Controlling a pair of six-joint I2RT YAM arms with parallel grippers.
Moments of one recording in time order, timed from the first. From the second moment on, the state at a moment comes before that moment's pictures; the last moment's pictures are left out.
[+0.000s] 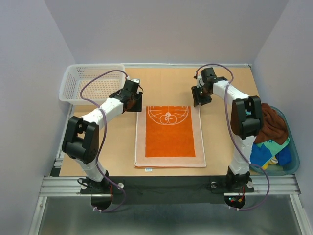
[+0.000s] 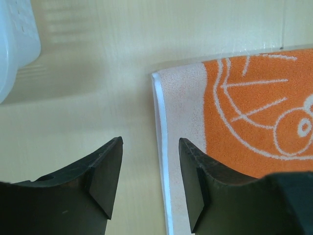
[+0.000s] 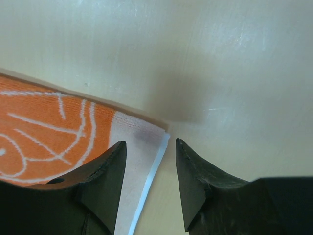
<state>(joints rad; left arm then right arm) -0.42 1.66 1.18 -0.44 -0.17 -0.28 0.20 2.02 1.59 -0.67 -0.14 0.01</state>
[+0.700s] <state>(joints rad) -0.39 1.78 1.27 -0.38 -0.12 -0.17 0.18 2.09 1.55 -0.58 -0.20 -0.13</state>
